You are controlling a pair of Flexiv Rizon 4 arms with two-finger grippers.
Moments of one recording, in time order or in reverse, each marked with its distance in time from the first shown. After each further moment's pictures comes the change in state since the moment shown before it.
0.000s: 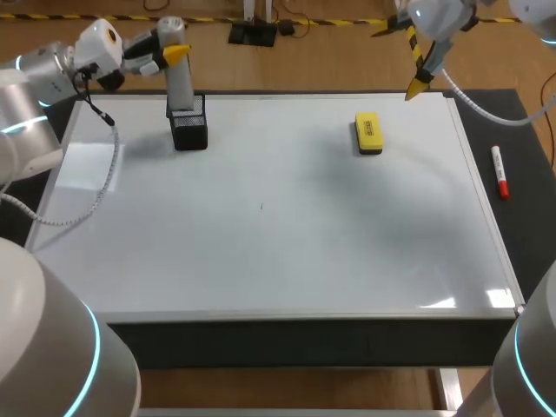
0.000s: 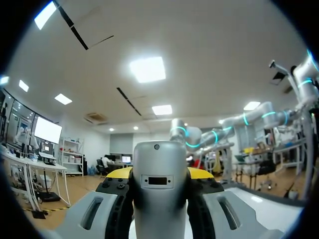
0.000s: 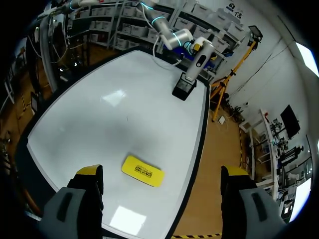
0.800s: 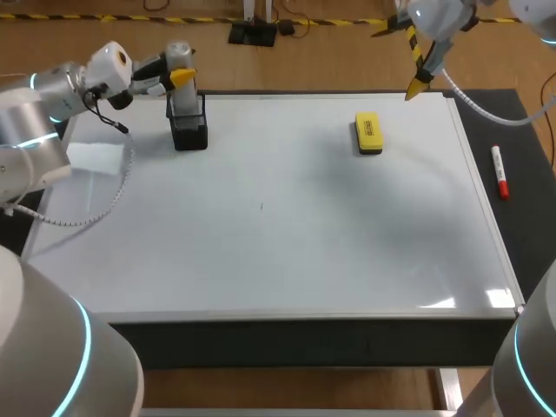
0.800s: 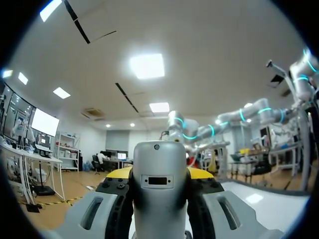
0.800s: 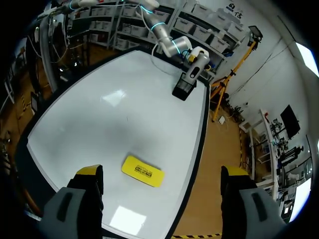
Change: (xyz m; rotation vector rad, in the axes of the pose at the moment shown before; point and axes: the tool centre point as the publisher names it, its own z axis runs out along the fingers) left arm -0.001 0.055 -0.013 -0.011 0.035 -0.038; right arm 0.000 0.000 0.000 0.000 0.000 0.000
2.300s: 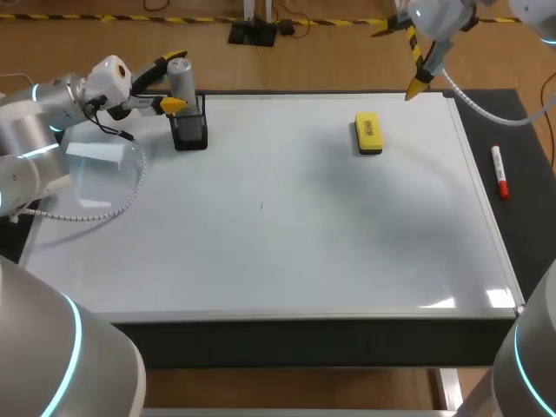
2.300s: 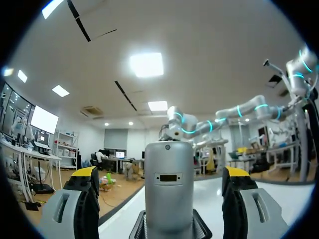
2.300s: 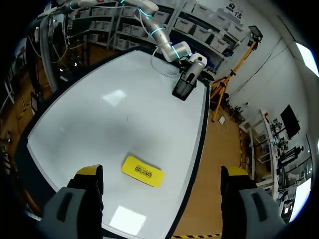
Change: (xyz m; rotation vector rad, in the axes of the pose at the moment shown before) left arm -0.009 0.026 -0.025 -0.007 0.008 0.006; right arm 0.000 0.000 0.000 0.000 0.000 0.000
